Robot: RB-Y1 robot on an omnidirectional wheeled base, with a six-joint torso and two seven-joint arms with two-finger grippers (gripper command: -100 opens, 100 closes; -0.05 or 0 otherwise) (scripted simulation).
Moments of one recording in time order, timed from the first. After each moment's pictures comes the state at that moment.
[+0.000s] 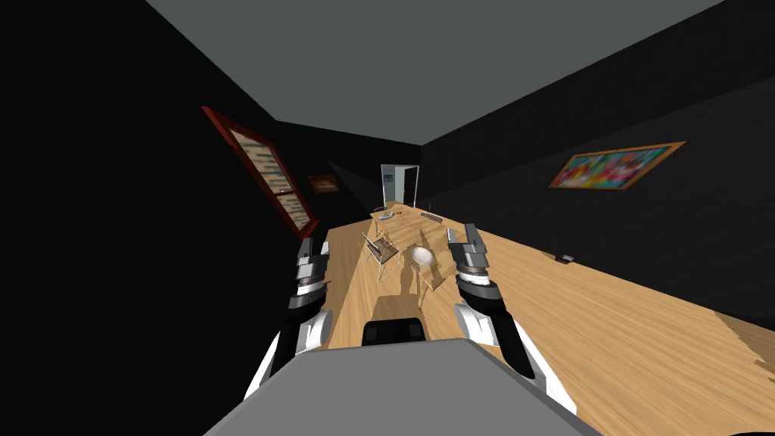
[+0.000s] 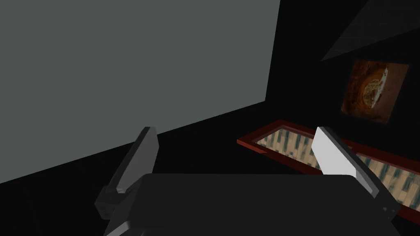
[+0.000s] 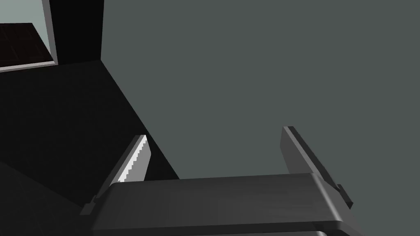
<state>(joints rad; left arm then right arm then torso) 0.50 -0.01 0.01 -2.21 -0.02 -0.56 -0.06 0.54 -0.05 -0.02 -2.33 0.04 -0.57 -0.01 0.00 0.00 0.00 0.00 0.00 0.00</state>
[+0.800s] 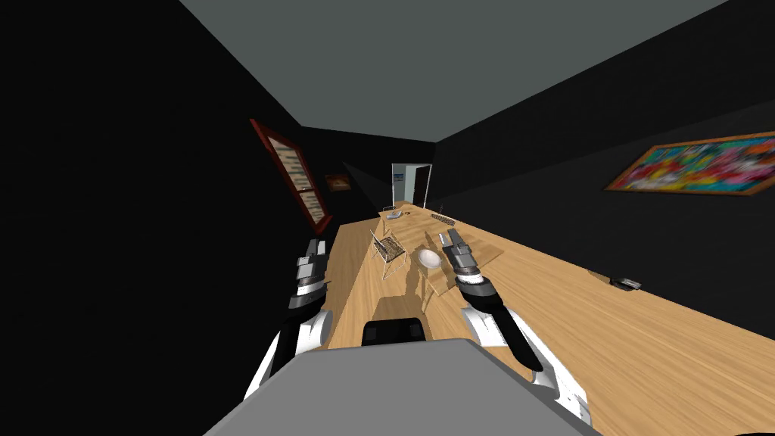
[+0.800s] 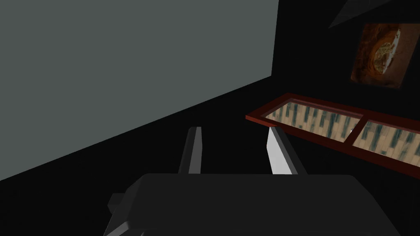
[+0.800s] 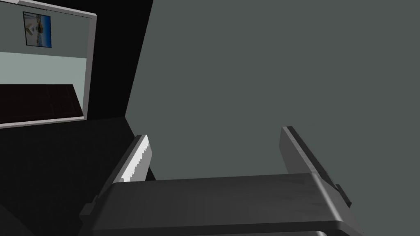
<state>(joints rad) 0.50 -0.01 0.01 -2.21 -0.02 -0.56 -0.06 0.53 -0.27 -0.01 -2.25 0.00 -0.54 0.05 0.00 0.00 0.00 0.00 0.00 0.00</state>
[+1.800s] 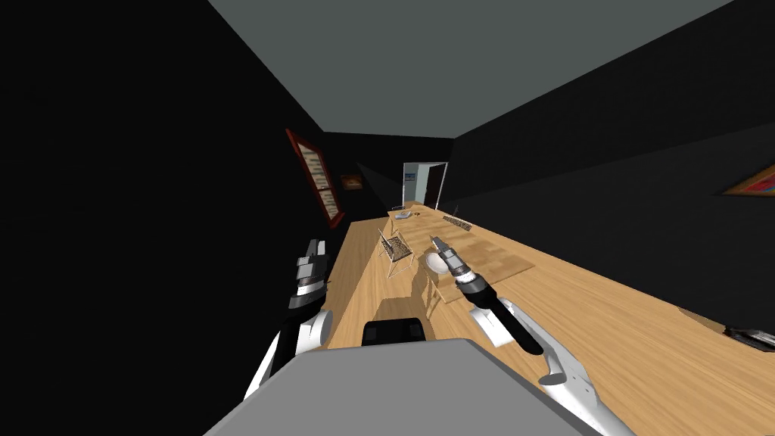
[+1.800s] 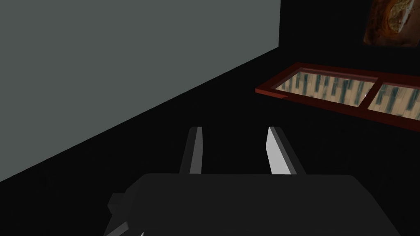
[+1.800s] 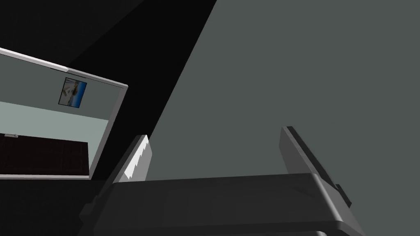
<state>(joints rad) 0.50 -0.01 0.01 -2.21 -0.02 -0.56 -0.06 0.49 -0.54 0.04 -2.14 -0.03 -0.49 0.15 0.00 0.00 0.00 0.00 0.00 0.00</state>
